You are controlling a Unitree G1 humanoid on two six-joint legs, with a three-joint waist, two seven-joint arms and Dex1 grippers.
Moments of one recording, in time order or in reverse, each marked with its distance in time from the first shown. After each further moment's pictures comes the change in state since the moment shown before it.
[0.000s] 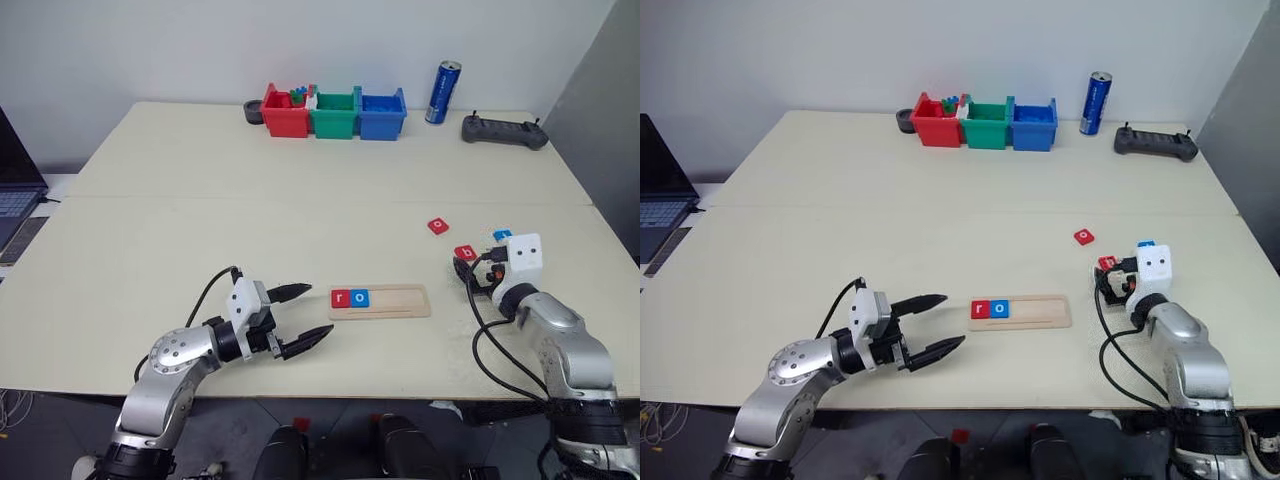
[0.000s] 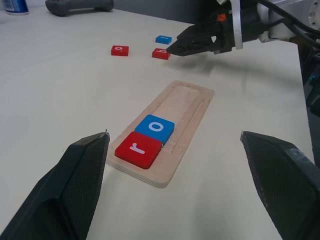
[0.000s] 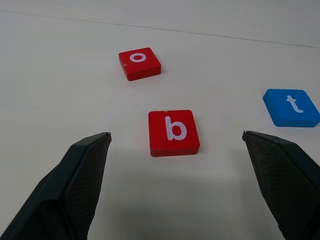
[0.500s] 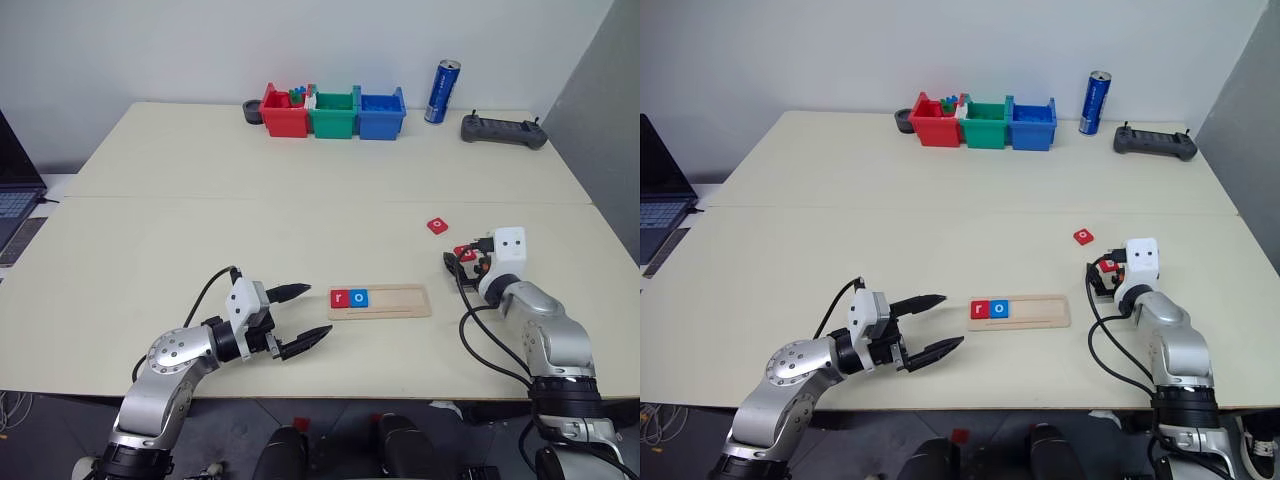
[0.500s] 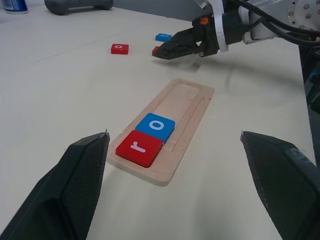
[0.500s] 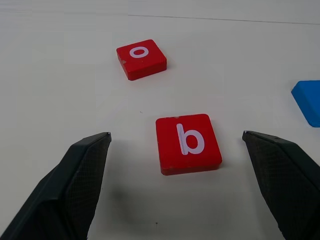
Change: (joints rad) left arm -0.004 0.009 0.001 -0.001 0.000 -0.004 0.000; right arm -0.087 0.045 0.014 0.120 -0.014 0.027 -0.013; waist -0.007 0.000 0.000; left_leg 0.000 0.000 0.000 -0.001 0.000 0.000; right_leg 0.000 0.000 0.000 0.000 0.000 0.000
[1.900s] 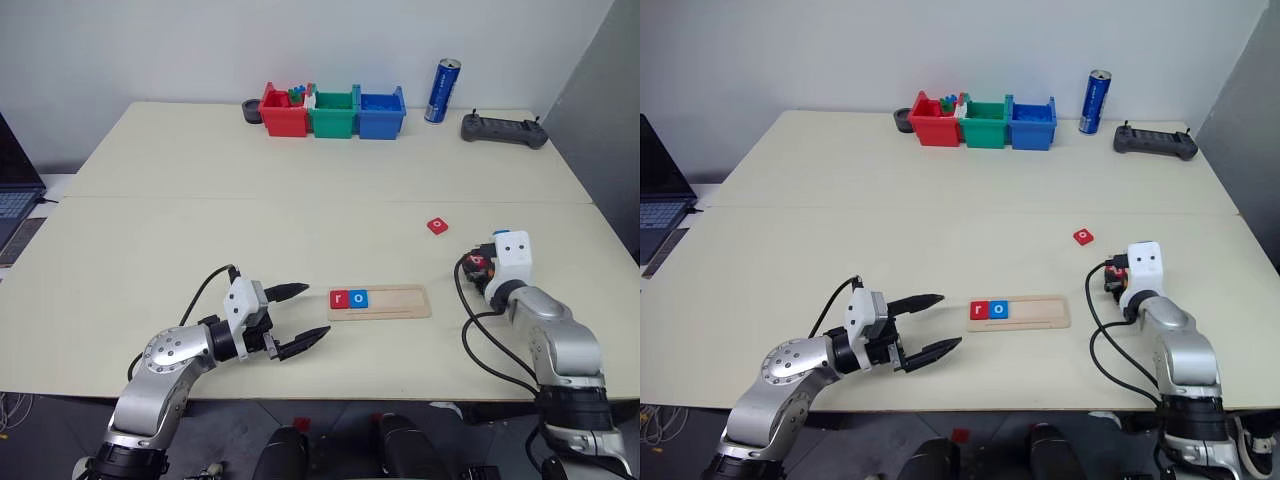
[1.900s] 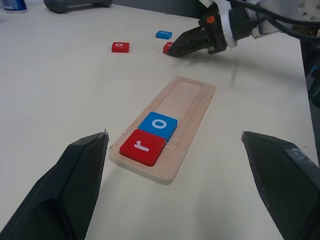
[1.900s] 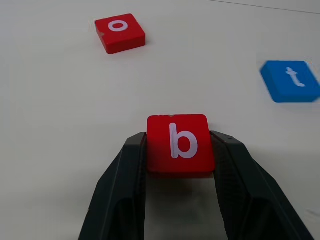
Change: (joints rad) left arm 0.004 0.025 0.002 -0.019 -0.006 0.007 0.001; right arm 0.097 -0.015 -0.016 -0.255 -0.044 0.210 -0.073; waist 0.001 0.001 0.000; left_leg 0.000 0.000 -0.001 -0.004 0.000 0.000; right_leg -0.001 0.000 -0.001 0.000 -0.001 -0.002
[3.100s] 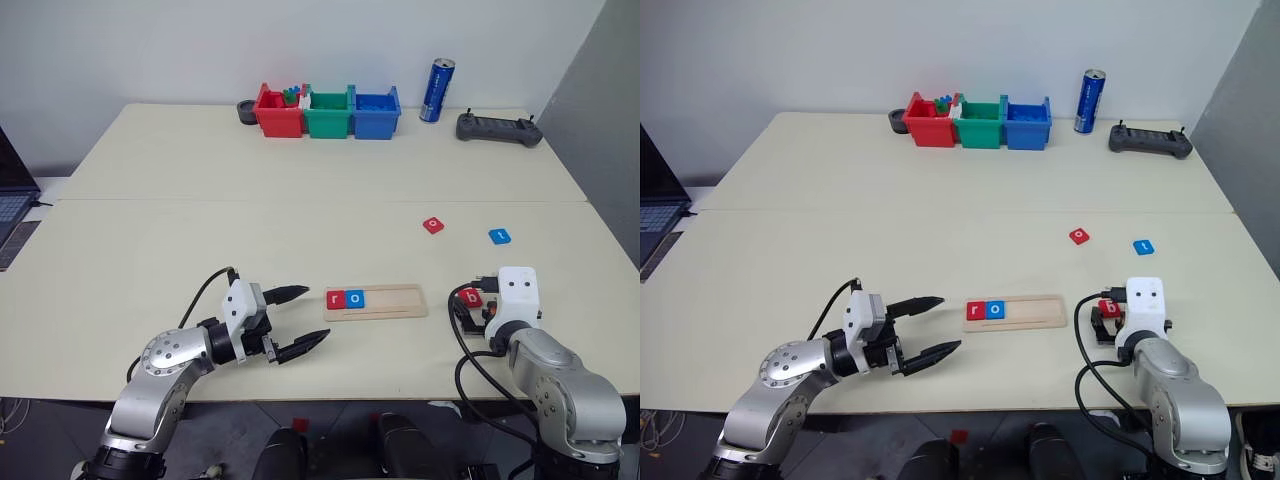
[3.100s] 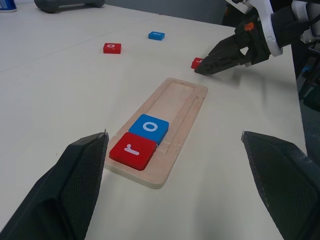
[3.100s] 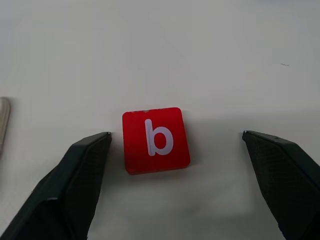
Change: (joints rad) left arm 0.014 0.011 -0.004 -0.004 -0.019 -0.006 -0.004; right arm 0.167 0.152 -0.007 -0.423 -0.011 0.379 -0.117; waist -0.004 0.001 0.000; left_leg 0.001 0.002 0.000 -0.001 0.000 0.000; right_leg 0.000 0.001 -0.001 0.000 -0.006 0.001
